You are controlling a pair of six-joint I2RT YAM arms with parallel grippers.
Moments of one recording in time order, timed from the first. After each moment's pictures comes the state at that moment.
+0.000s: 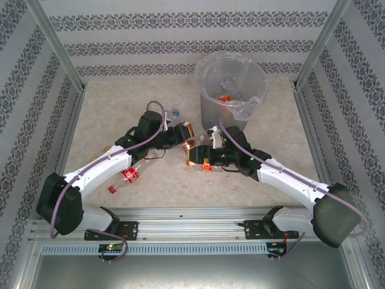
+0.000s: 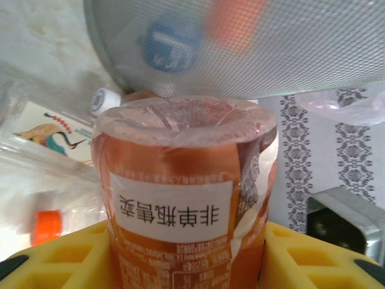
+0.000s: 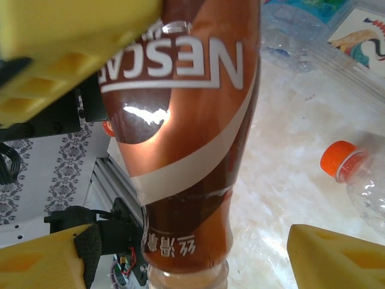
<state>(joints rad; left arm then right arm) -0.54 1.37 0.96 -0.14 0.36 -0.95 0.66 1.23 0.75 -0.10 -0.52 0.76</state>
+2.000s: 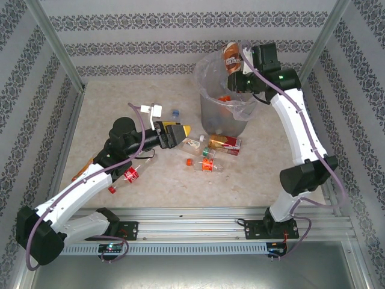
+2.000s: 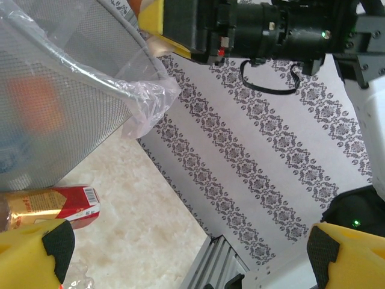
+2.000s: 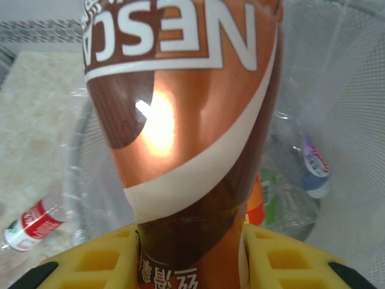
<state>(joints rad) -0.54 1.06 0.86 0.16 0.52 -0.75 0.24 1.75 2.06 -1.06 -0.15 0.19</state>
